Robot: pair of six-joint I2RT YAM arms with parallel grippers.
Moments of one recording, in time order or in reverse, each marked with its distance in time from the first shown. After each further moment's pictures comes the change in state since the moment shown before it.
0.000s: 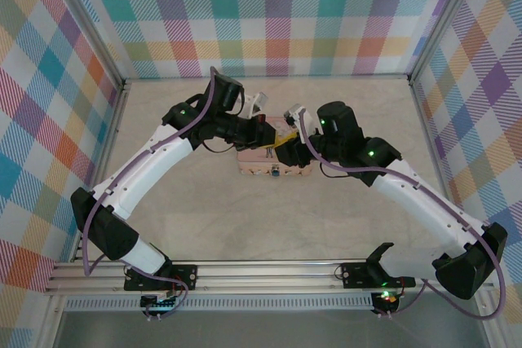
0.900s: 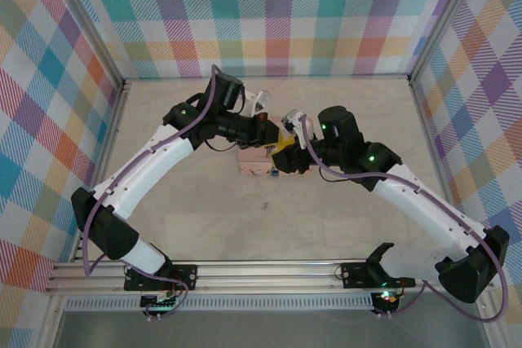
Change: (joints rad) left arm -0.005 0.003 0.007 0.053 0.045 0.000; right arm 0.010 -0.033 -0.053 0.050 -0.089 -0.003
